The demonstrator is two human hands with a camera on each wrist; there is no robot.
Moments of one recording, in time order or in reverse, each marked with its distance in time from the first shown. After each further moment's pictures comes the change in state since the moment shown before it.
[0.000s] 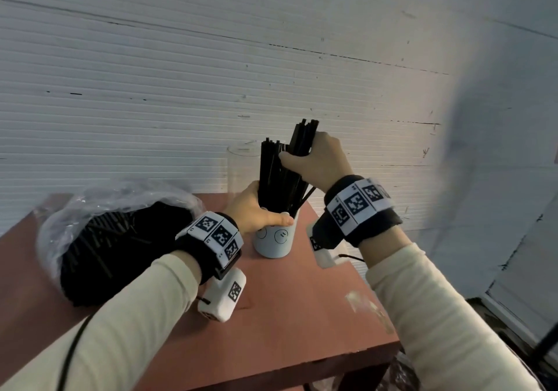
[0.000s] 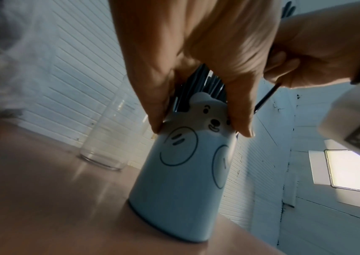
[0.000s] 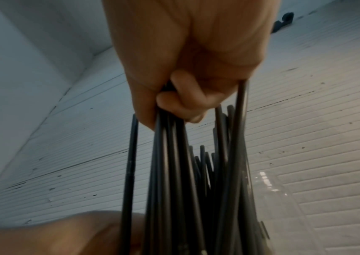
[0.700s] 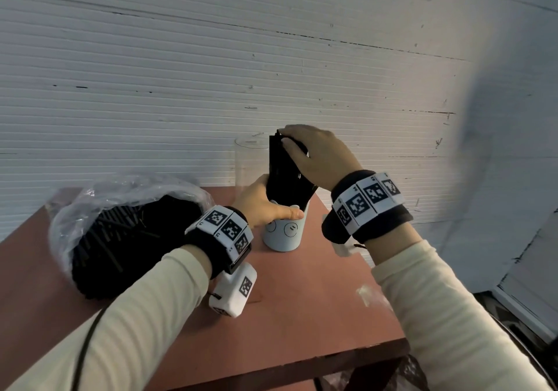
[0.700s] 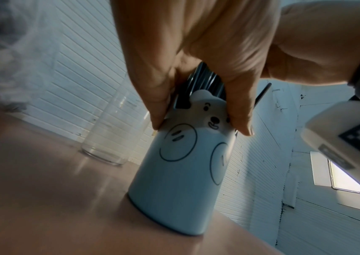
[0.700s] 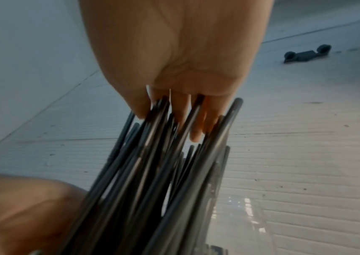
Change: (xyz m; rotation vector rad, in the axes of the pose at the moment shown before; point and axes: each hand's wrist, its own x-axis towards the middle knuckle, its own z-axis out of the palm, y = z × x) left_hand -0.003 0.001 -0.001 -0.010 -0.009 0.004; right_hand -0.002 0.001 0.009 -0.275 -0.121 -0.242
